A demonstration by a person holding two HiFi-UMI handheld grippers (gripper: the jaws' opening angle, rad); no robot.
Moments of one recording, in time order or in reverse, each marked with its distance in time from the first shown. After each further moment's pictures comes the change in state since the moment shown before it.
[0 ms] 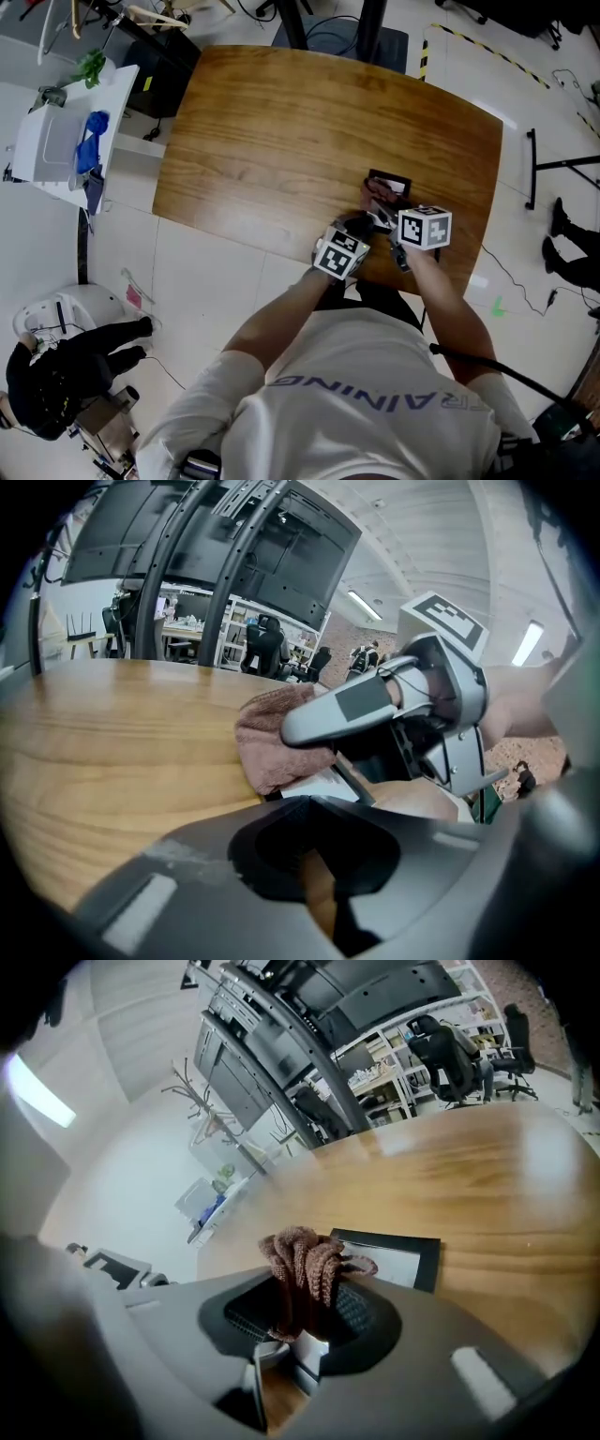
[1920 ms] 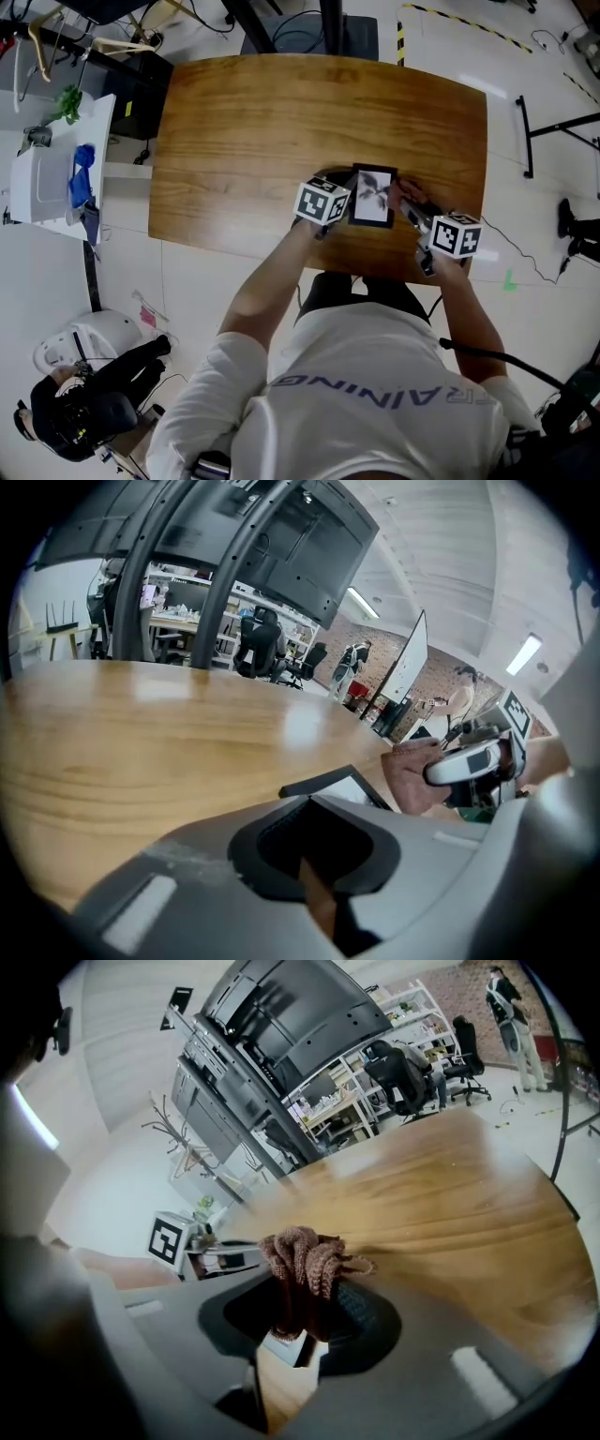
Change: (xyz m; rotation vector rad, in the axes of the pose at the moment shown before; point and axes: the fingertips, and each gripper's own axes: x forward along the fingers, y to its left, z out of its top) left arm 0.028 0.065 0.075 -0.001 0.035 -0.072; right arm -0.085 -0.055 -0.008 0.148 -0.163 -0.080
